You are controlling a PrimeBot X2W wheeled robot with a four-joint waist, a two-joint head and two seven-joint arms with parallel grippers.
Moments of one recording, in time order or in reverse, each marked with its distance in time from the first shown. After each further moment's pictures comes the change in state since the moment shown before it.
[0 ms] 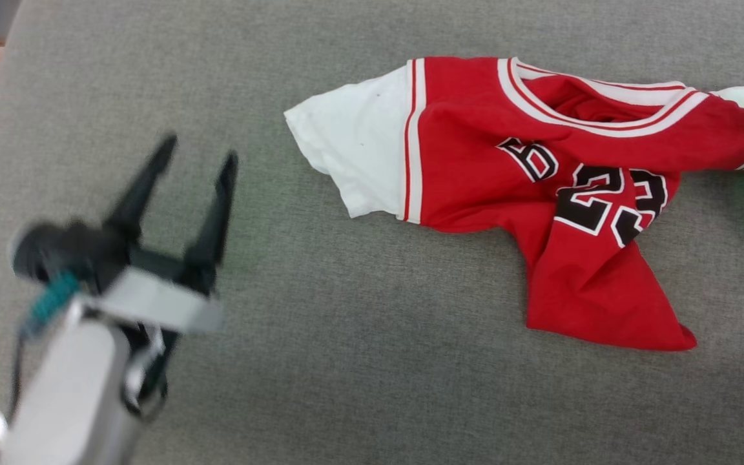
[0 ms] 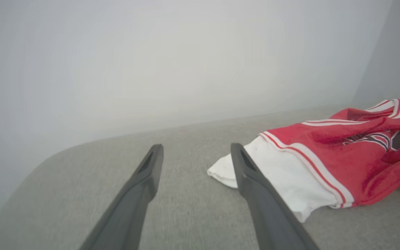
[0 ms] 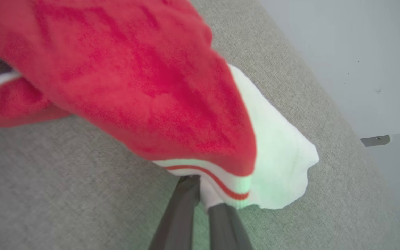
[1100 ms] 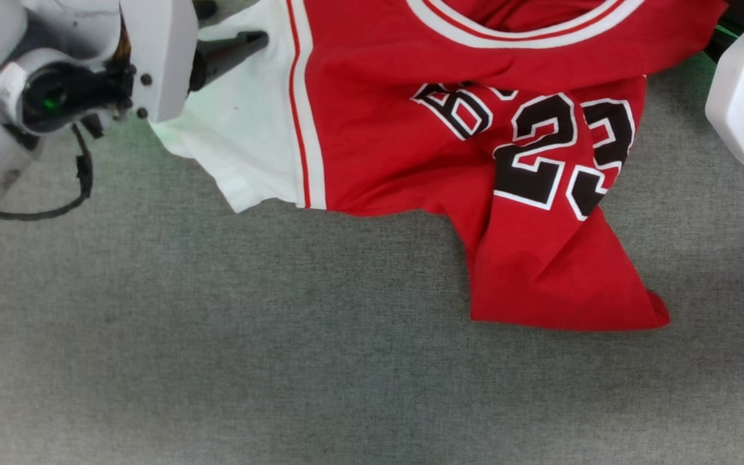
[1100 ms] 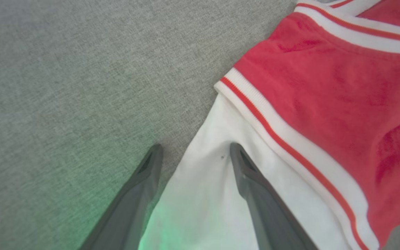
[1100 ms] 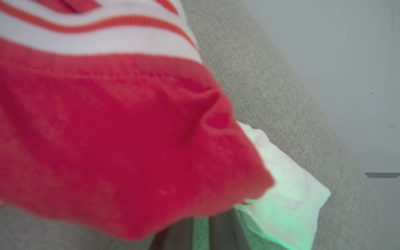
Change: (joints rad) left arm -1.138 0.351 -1.036 0.295 -0.992 -0.043 0.832; right arm -0.366 0.124 0.173 -0.043 0.016 -0.001 0.016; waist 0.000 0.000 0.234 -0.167
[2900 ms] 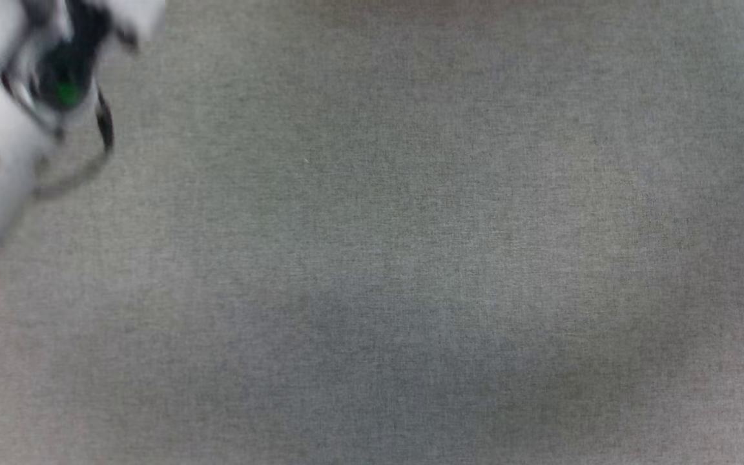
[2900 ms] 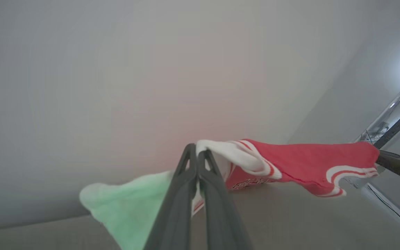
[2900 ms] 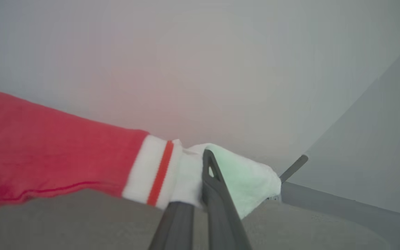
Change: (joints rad) left arm 0.046 -0.117 0.138 0.271 -0.114 -0.004 -0.821; right arm -0.141 0.348 -0.472 0.651 -0.007 0.002 -0.253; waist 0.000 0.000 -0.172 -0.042
